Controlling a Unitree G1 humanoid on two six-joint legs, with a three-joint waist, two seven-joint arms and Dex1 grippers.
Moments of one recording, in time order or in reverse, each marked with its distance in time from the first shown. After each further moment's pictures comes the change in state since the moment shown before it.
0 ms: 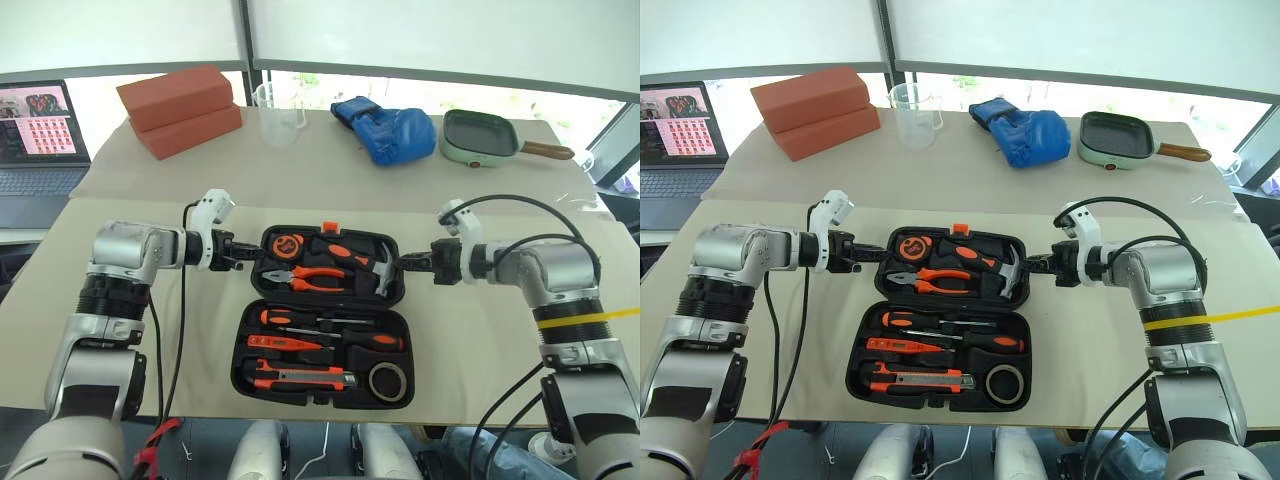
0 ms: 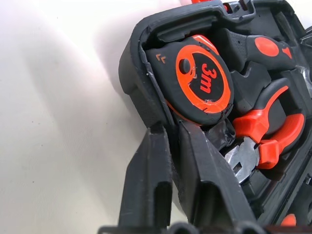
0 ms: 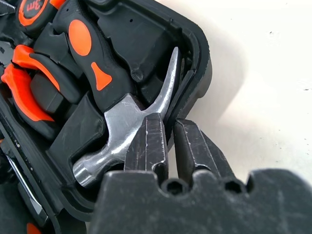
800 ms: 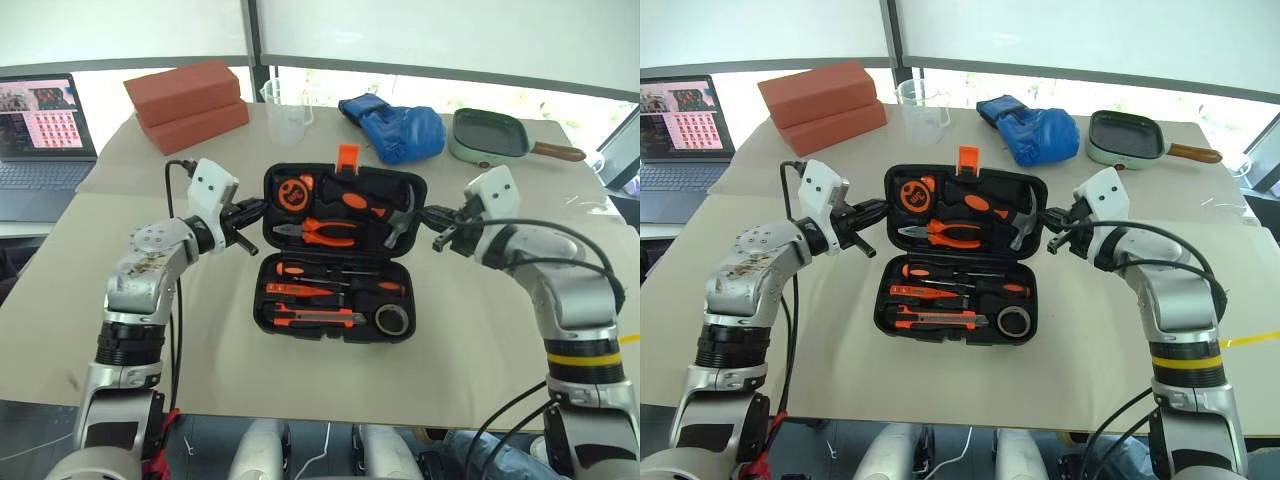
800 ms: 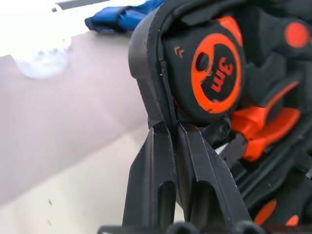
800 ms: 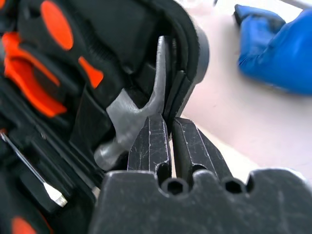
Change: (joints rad) left arm 0.219 -0.177 0.136 -0.343 0.171 -0.616 0.289; right arm 0.254 0.030 -0.133 -0.382 -0.186 -0.548 -0.217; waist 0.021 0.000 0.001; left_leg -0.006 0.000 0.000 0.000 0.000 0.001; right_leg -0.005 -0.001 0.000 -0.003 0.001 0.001
